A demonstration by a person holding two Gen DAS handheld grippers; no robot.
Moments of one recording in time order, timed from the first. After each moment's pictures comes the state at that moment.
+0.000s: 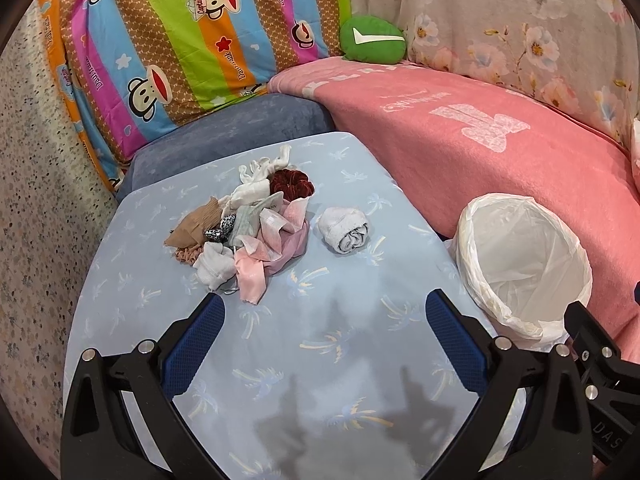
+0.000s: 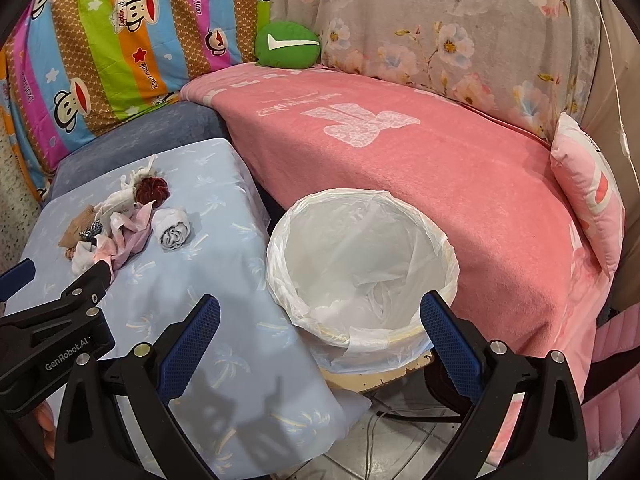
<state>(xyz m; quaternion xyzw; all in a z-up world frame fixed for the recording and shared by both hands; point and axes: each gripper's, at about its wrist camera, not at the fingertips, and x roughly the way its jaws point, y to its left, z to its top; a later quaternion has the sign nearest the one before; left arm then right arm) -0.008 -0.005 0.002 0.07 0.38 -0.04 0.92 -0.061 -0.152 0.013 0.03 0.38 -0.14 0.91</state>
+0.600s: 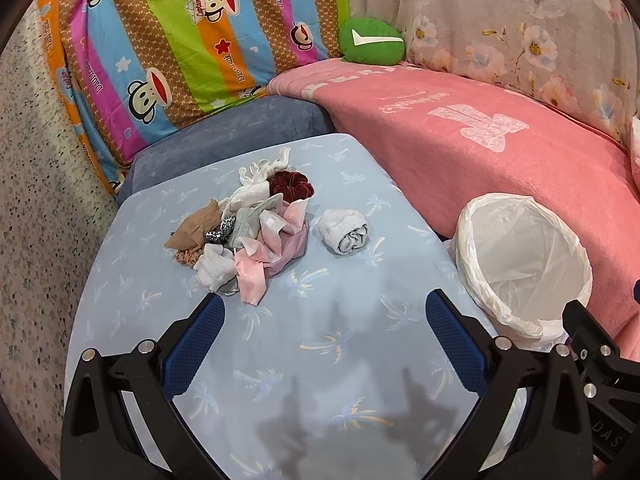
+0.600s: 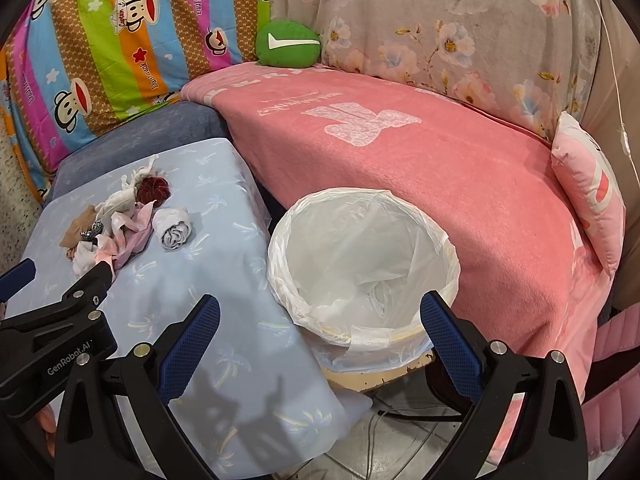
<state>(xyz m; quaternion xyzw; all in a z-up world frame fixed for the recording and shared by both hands) -0.009 -0.005 0.003 0.07 0.37 -0.04 0.92 -0.061 -0.151 0.011 0.03 0.38 -0.14 0.91</state>
